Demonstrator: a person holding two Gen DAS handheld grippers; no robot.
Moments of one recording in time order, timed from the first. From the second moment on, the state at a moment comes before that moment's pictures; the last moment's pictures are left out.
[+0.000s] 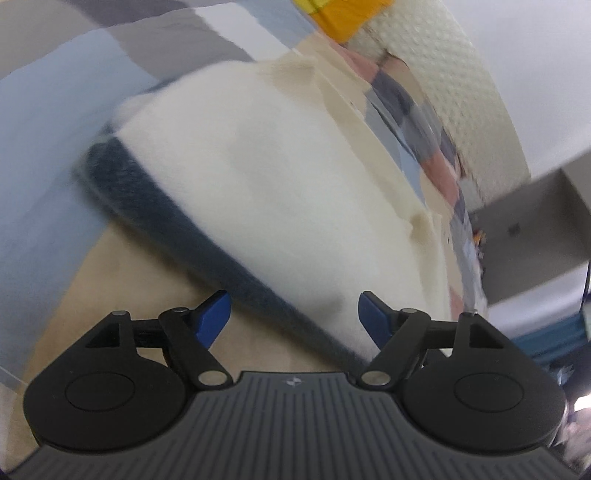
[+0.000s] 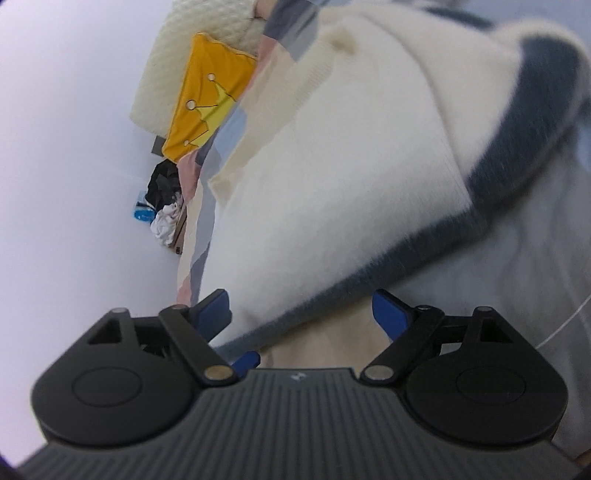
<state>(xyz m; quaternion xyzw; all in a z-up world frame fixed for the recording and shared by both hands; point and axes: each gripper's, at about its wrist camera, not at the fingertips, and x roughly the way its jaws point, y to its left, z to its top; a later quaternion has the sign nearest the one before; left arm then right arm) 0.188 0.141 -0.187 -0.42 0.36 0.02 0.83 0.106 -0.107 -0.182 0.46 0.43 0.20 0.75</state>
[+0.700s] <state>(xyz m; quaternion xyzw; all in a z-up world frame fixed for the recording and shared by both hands) 0.202 0.185 -0.230 -0.58 0.30 0.03 0.75 0.100 -0.151 -0.208 0.61 0.37 0.07 0.69</state>
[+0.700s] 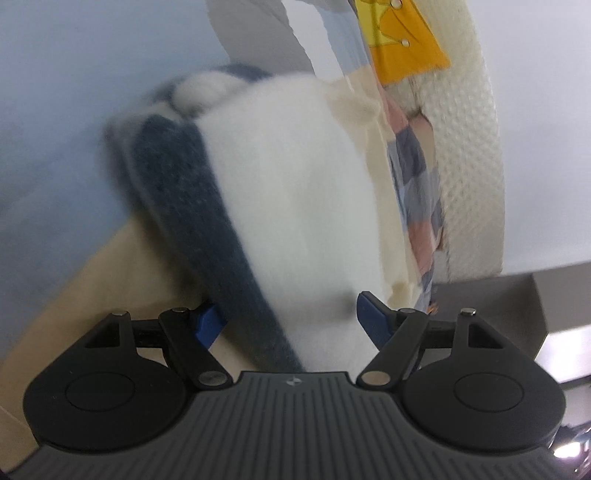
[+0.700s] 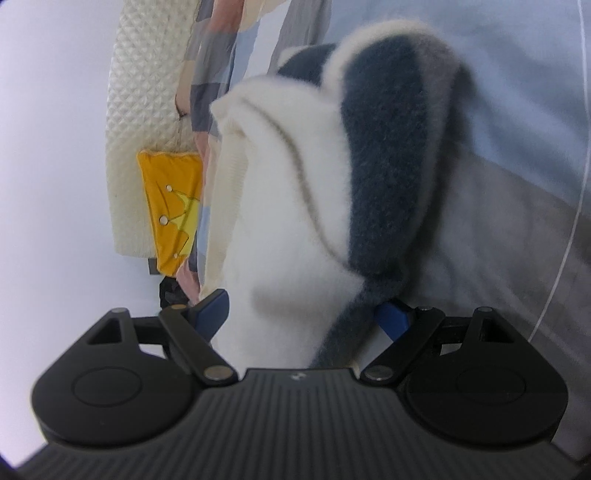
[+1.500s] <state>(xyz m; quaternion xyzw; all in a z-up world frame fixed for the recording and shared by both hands) 0.194 0.192 -0.218 -0.55 0.27 0.06 0.79 0.100 -0.159 -0.205 0.58 0.36 0.04 0.73</state>
